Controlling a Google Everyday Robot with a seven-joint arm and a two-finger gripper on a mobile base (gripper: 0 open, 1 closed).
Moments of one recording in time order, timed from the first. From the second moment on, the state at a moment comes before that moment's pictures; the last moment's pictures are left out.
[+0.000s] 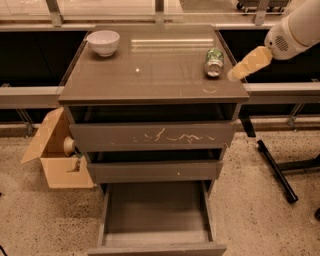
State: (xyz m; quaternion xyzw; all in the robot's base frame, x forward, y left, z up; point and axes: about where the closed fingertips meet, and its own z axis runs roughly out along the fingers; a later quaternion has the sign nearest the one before) arm 0.664 -0.264 0.941 -0.34 0.88 0.03 0.34
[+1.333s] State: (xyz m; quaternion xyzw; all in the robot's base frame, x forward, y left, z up) arm 0.778 -0.226 0.903 -0.14 0.94 0.10 0.30
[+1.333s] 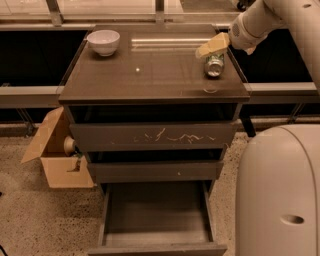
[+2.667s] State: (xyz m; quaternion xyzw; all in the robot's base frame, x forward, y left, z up) arm 0.823 -0.225 0.869 -0.09 0.94 0.09 0.31
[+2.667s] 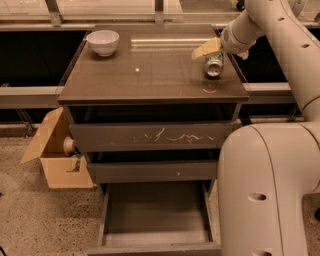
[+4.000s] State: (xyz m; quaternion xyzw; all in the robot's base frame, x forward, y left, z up) arm 0.829 -0.212 0.840 -0.10 0.95 0.07 0.28
